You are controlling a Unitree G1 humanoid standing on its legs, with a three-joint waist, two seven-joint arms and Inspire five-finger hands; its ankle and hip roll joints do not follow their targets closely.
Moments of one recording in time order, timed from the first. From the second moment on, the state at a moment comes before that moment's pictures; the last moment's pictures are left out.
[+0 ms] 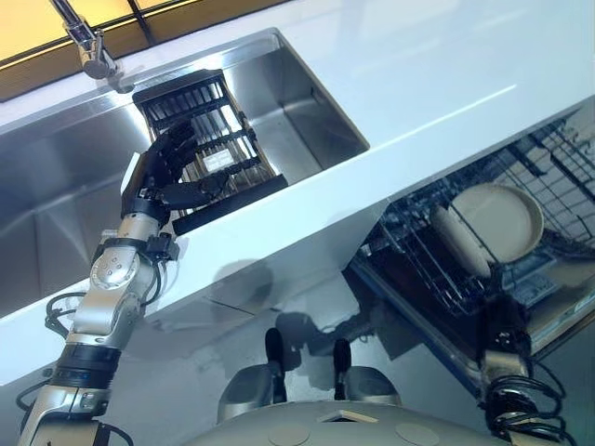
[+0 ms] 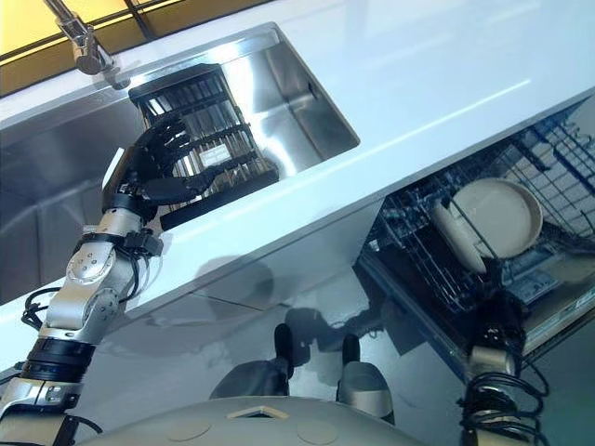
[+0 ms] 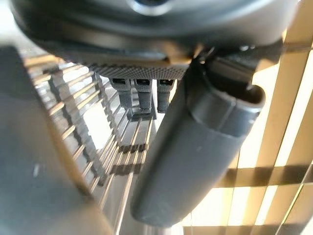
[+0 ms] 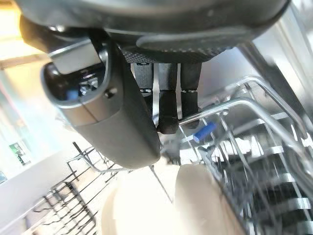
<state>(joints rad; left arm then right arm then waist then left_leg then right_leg) -0.10 0.57 -0.03 -0.02 -0.55 -0.06 0.07 -0.03 -0.34 -0.28 0.74 1.48 -0.22 -0.08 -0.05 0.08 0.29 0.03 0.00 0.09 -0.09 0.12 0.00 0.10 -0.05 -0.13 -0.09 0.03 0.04</state>
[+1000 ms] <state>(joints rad) -0.17 0.47 -0.08 0.03 -0.54 -0.08 0.07 -0.21 -0.37 -0.10 0.60 1.38 -0.13 -0.09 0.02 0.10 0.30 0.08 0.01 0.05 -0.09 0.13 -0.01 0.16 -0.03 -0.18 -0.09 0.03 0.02</state>
